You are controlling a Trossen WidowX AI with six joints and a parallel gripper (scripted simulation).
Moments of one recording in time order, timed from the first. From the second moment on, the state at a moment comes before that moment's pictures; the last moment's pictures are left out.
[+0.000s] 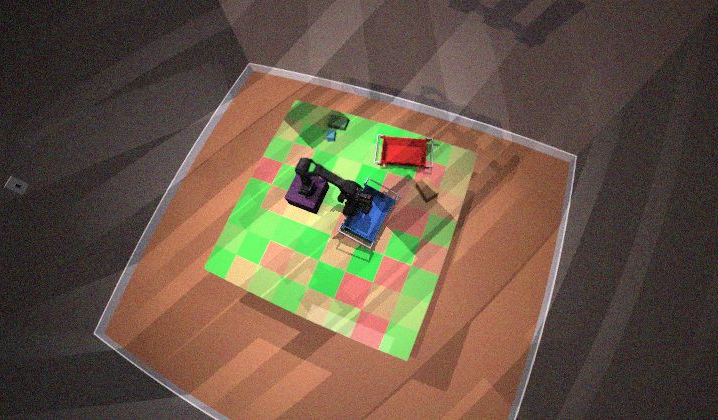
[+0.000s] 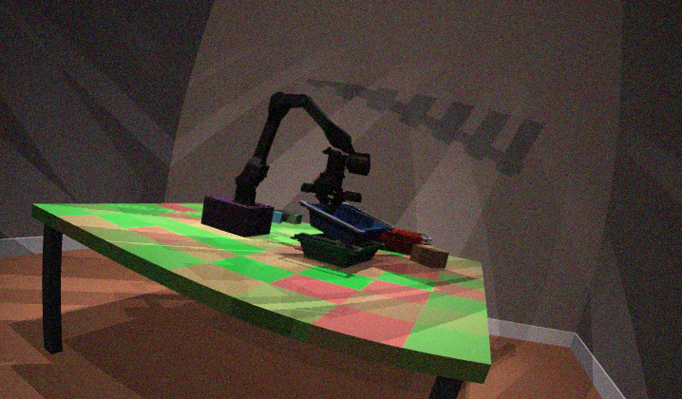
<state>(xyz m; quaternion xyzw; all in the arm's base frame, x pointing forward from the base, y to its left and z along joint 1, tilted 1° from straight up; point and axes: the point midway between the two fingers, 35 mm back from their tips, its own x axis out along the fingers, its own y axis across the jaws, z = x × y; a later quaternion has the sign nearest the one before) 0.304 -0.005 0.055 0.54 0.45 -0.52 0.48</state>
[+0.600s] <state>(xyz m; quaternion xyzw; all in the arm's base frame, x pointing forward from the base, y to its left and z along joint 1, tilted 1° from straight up) 0.301 -0.004 0.046 0.55 0.45 -0.52 0.48</state>
